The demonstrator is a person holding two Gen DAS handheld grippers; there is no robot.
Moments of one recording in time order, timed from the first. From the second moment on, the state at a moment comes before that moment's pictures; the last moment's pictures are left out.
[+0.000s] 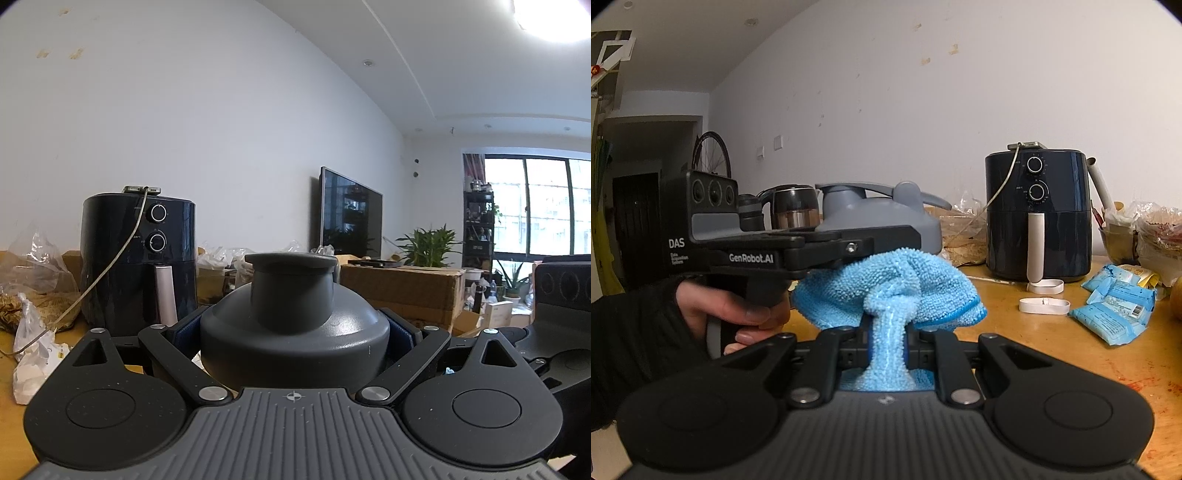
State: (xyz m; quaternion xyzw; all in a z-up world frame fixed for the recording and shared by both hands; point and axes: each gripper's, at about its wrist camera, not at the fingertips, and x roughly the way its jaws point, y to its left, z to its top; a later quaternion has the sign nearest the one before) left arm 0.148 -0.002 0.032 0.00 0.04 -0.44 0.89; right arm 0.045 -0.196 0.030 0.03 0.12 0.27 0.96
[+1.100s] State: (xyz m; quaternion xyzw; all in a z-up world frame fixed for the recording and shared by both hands) left arm 0.146 -0.001 0.029 0.00 0.04 -0.44 0.89; right arm 0.061 -0.179 -0.022 -0.01 0.23 0.27 0.94
